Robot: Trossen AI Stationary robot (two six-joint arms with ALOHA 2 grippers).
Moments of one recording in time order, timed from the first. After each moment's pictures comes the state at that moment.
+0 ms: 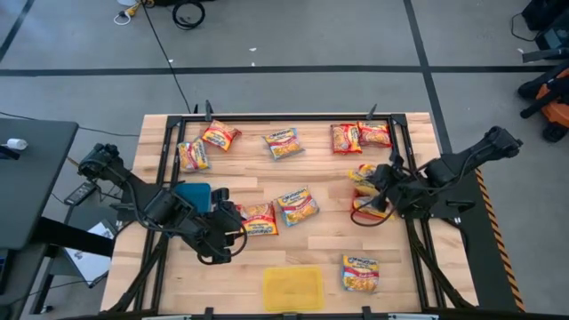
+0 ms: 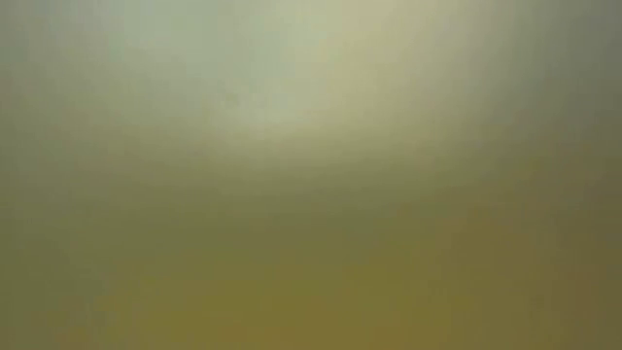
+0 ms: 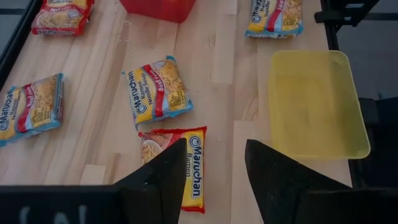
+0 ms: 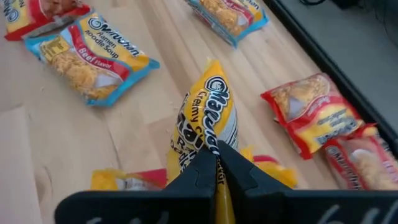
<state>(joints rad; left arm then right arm) -0.60 1.43 1.48 -0.98 -0.50 -0.51 0.44 0.75 0.67 -0.99 0.69 0.68</state>
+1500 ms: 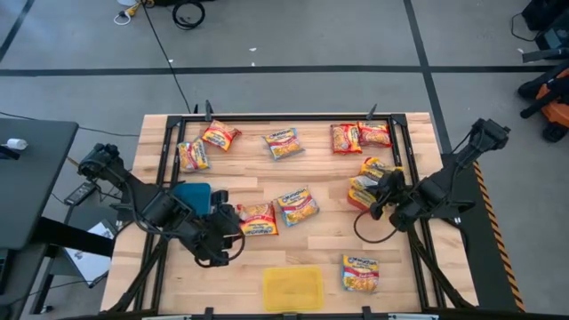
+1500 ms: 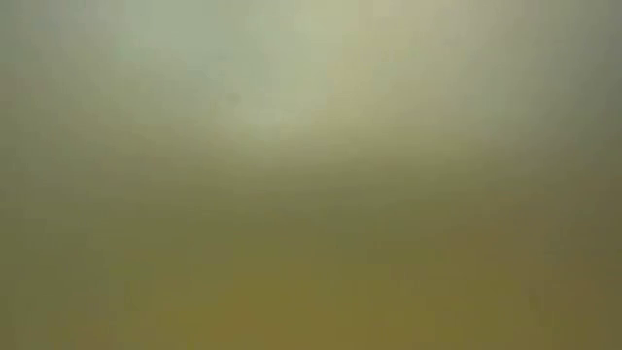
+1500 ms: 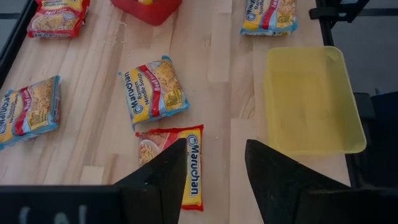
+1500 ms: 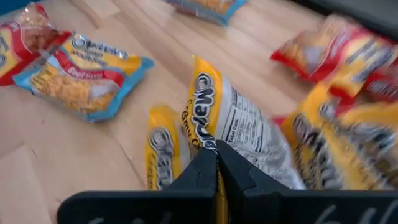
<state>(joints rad) -0.62 1.43 1.48 -0.98 -0.51 -0.51 0.70 0.79 0.43 -0.90 0.89 1.30</state>
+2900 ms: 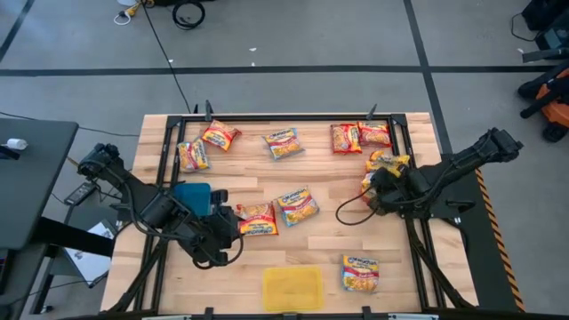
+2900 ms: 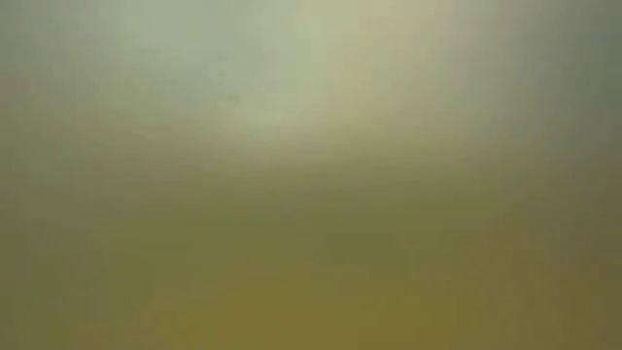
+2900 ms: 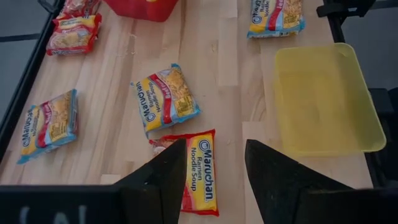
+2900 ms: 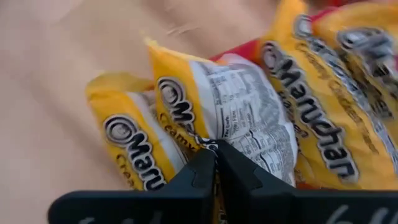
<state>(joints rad) -0.64 1.43 1.48 -0.98 -0.57 -0.45 0.38 0.96 0.63 -1.20 0.42 1.14</state>
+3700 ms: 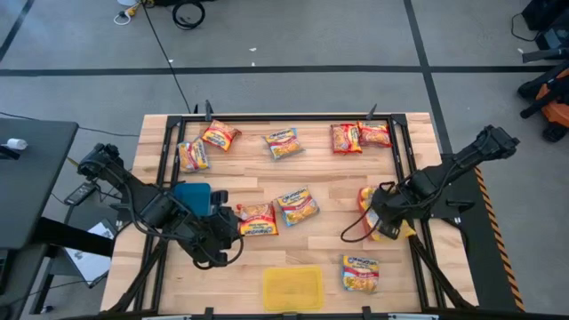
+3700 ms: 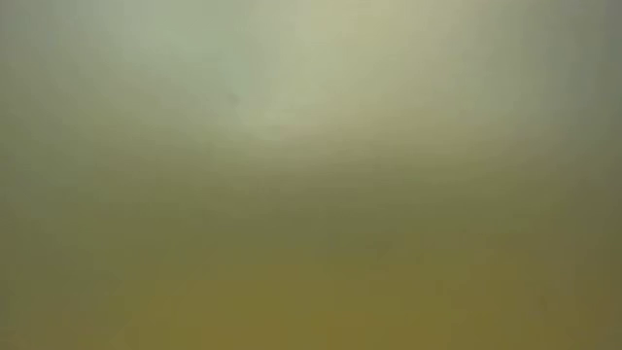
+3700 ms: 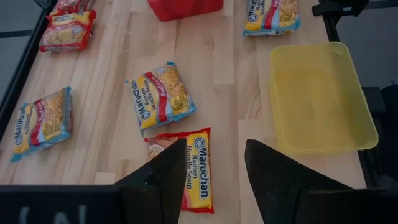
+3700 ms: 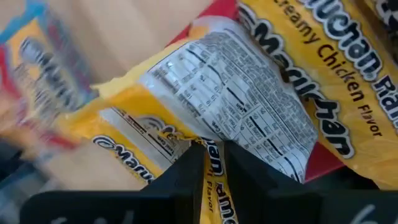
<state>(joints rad) -0.64 1.43 1.48 -0.98 -0.55 -0.45 0.46 0.99 0.72 -1.15 -0.08 1.04</state>
